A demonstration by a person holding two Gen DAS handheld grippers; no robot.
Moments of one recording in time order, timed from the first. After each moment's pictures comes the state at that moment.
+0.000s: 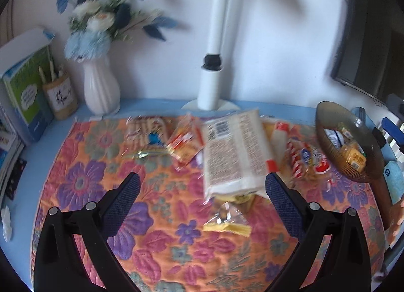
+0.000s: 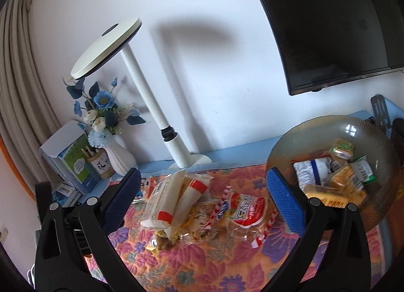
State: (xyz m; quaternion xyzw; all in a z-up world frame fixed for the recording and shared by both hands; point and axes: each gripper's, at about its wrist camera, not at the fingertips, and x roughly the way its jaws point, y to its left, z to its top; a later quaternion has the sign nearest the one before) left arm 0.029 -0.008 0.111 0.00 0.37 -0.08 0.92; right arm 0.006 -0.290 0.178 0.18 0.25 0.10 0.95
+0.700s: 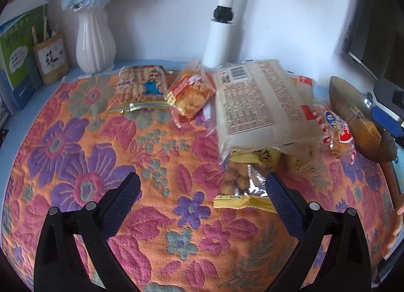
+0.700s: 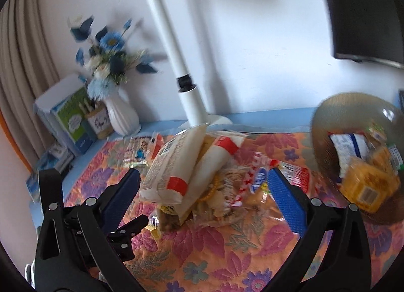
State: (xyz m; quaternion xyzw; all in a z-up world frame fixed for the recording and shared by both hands) left arm 0.032 -0.004 0.036 -0.02 0.41 -0.08 0.91; right arm 0.031 -0.211 0.127 0.10 0.32 0.14 0.93
